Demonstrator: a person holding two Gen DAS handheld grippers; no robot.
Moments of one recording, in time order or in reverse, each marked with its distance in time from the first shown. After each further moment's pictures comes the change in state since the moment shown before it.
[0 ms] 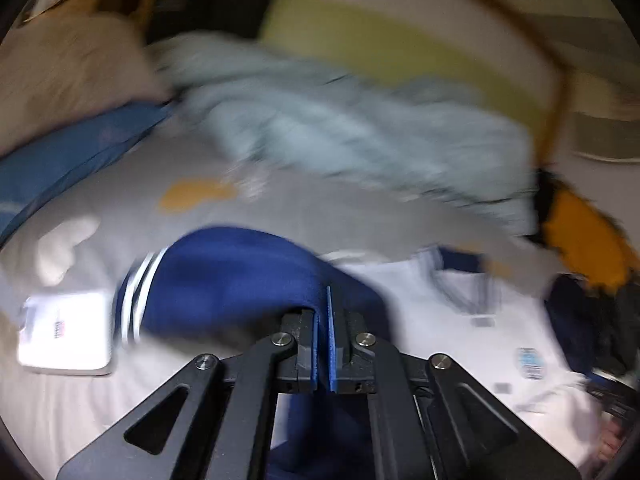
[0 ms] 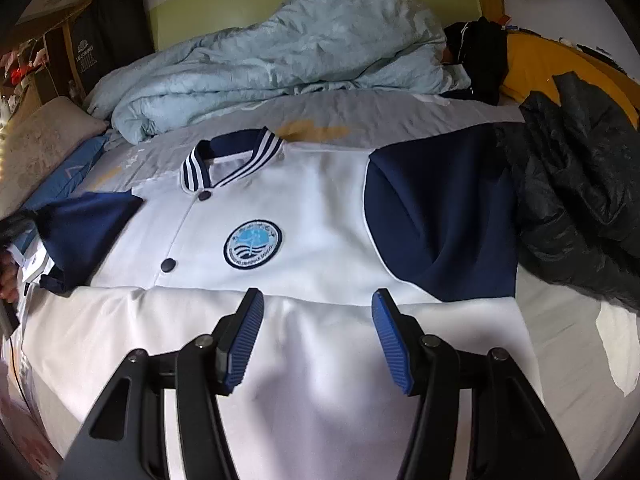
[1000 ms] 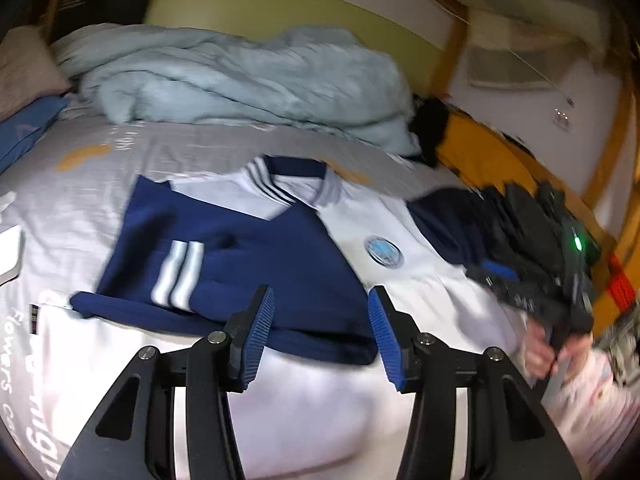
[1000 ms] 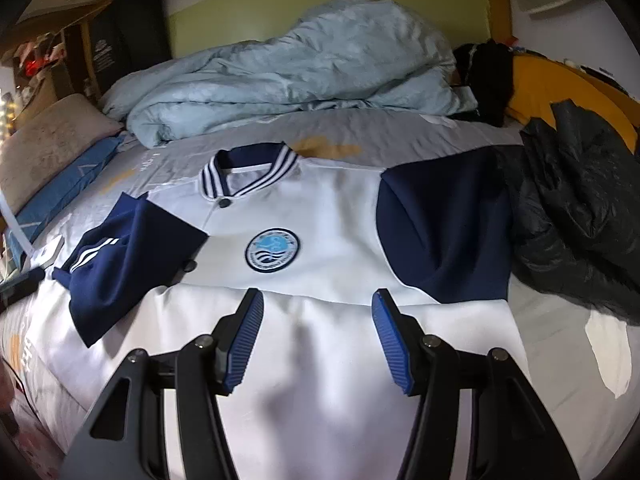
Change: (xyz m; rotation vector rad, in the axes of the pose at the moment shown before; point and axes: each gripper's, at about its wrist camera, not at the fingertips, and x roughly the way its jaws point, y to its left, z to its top) left arm -0.053 -0.130 -0.090 0.115 0.164 -0.225; right arm -0.020 0.018 -0.008 -0.064 -0.065 -0.004
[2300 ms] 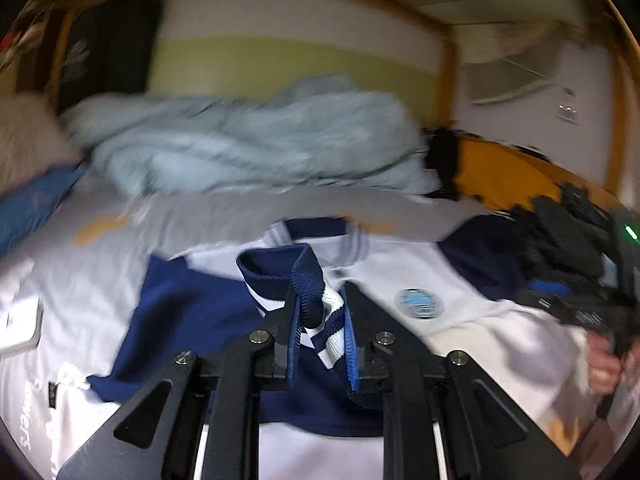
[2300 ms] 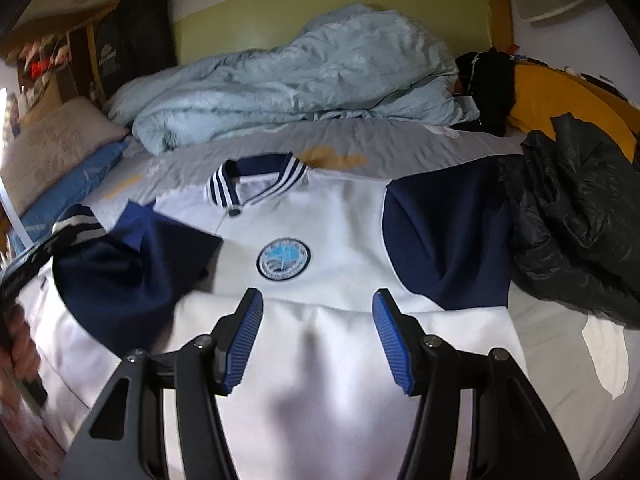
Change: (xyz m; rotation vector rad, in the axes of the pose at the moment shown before) left arm 0.022 -0.034 0.004 0.189 -0.210 0.077; right arm -0.017 0.001 0.009 0.046 -0.041 0.034
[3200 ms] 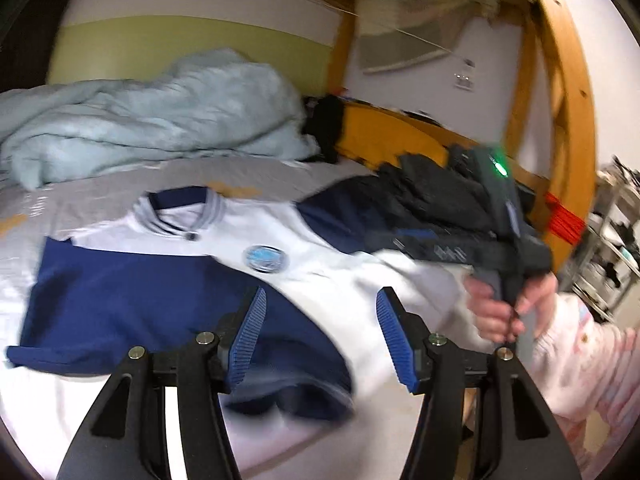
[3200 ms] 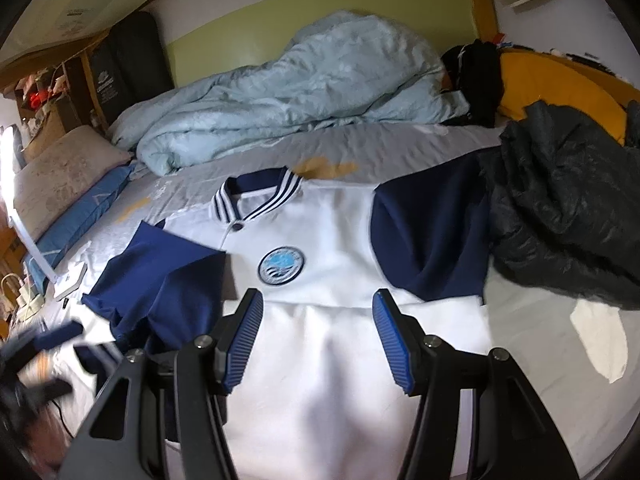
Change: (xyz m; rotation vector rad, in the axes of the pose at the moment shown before) left arm -0.038 -0.060 -0.005 0.028 0.116 -0.330; right arm -0.019 -0.013 -0.005 0.032 0.014 0.052
